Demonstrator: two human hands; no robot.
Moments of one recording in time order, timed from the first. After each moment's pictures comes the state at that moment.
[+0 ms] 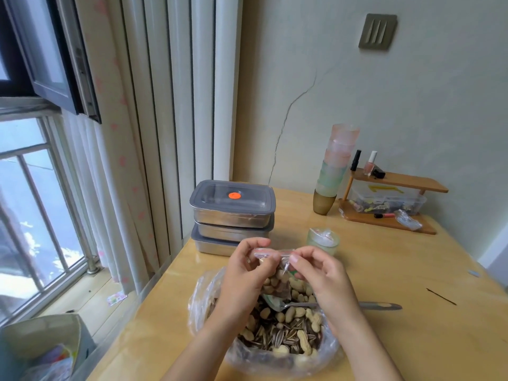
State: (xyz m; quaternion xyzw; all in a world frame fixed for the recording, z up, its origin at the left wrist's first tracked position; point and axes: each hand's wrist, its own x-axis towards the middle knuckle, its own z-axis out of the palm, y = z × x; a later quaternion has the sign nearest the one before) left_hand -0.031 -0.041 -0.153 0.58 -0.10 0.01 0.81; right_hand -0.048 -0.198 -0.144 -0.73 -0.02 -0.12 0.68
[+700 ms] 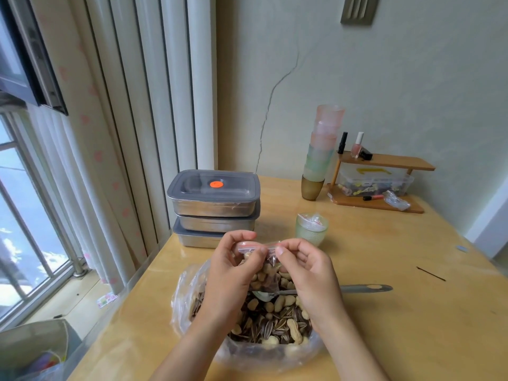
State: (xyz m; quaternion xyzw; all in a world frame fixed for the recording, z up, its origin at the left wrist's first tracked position) left_hand -0.034 -0.046 -0.162 0.59 -0.09 0.04 0.80; right_hand -0.052 -0.187 -0.160 -0.71 -0.01 -0.18 0.68
